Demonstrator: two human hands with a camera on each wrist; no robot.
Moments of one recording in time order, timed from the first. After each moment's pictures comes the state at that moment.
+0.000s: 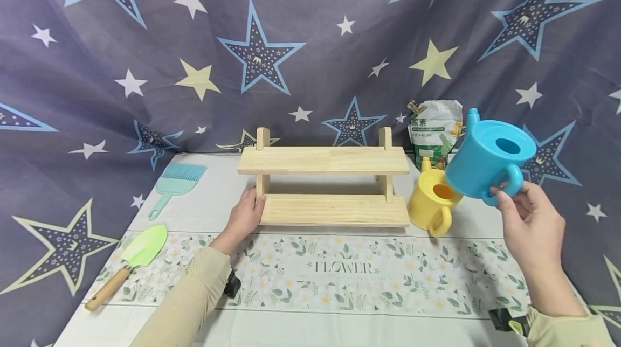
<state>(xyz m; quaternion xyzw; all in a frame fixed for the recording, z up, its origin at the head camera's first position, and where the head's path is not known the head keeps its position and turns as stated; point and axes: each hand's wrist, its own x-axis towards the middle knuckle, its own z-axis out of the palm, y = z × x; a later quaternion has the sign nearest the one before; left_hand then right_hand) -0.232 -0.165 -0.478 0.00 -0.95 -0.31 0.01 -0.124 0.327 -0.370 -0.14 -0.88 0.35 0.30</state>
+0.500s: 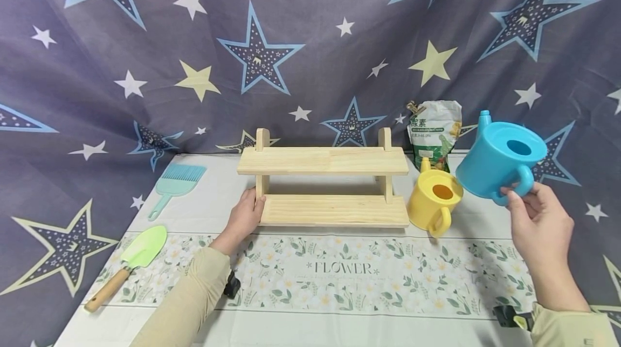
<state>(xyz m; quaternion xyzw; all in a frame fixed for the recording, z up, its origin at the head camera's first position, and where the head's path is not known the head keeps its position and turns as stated) -0.234 -0.165 -0.481 0.00 -0.95 -0.30 0.02 -0.129 0.346 -0.379 -0.16 -0.88 0.34 0.30</state>
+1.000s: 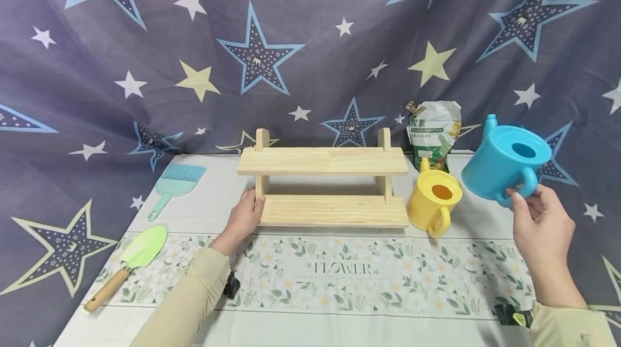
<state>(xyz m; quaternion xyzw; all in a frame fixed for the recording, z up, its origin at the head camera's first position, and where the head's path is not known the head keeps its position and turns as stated) -0.232 -0.164 -0.480 0.00 -0.95 -0.31 0.01 -0.134 0.355 -0.388 -0.20 -0.87 0.33 0.30</state>
